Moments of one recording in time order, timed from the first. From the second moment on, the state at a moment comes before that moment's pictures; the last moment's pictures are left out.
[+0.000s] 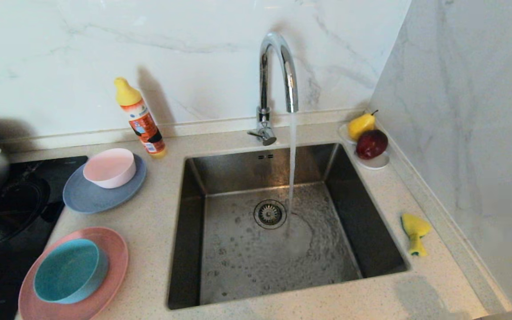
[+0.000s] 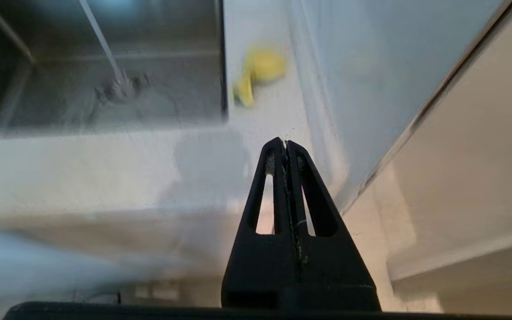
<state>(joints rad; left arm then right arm) 0.00 0.00 0.00 0.03 -0.04 0.09 0.00 0.00 -0.16 0.11 -0.01 0.01</state>
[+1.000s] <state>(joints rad) 0.00 0.00 0.00 0.03 -0.04 0.09 -0.01 0.60 -0.72 0.42 0.27 -0.08</state>
